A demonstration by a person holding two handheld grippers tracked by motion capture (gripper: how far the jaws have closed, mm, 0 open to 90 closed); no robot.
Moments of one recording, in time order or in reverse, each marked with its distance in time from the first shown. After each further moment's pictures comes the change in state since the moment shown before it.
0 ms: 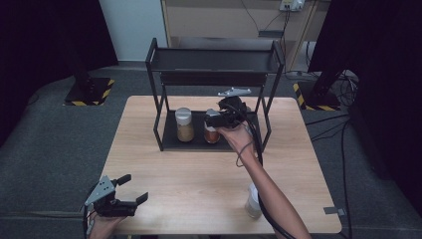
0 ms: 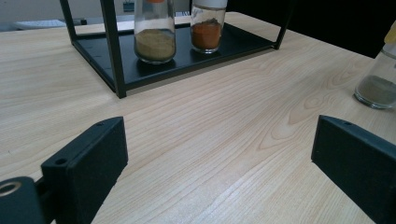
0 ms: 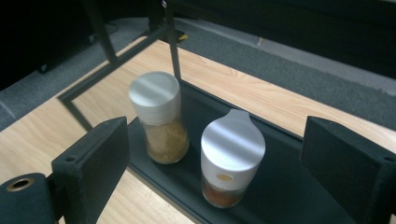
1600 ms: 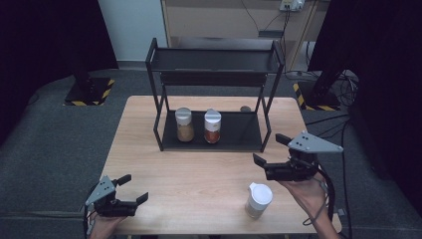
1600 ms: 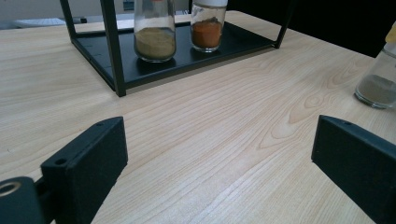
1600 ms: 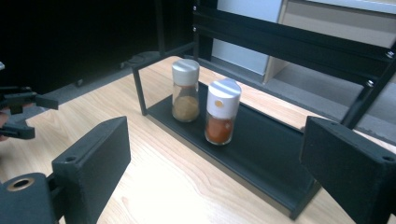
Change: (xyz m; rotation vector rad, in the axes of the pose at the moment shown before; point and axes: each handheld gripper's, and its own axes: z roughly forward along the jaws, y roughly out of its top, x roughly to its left) left arm 0.000 0.000 0.000 0.003 0.000 -0.002; right arm -0.025 -0.124 -0.189 -0.200 0.065 -0.081
